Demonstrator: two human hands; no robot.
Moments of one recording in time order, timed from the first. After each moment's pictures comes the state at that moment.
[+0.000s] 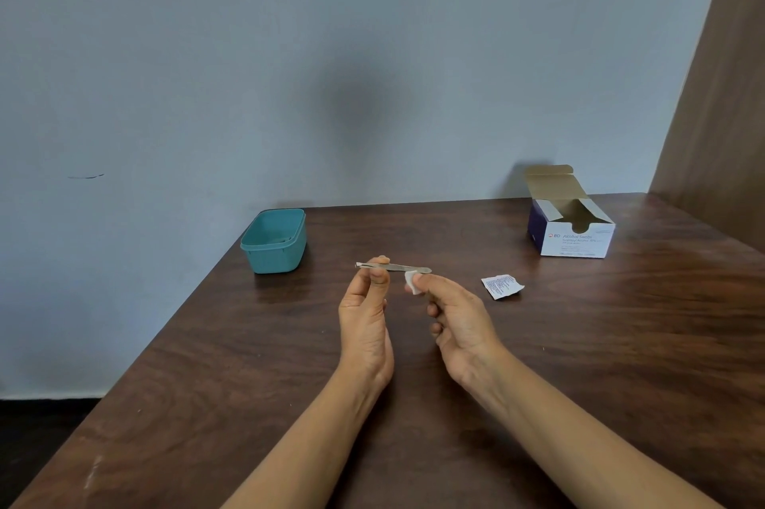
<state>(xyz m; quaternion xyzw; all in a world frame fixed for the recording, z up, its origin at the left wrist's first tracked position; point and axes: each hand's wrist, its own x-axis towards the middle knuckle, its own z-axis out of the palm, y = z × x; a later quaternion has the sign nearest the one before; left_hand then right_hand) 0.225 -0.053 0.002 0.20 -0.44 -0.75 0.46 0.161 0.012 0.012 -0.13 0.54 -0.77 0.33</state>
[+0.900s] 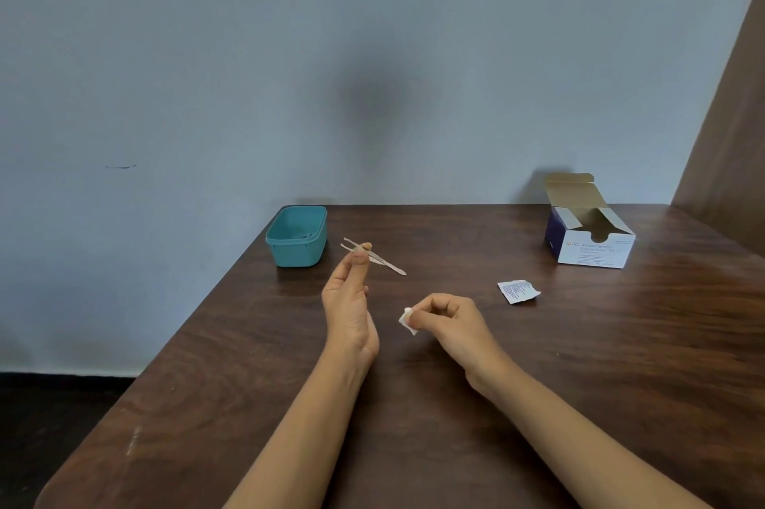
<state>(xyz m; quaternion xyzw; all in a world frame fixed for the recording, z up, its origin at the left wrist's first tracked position) 0.243 -0.081 0.022 0.27 -0.37 -0.73 0.51 0.160 0.010 -0.006 -0.35 0.66 -0.61 0.27</state>
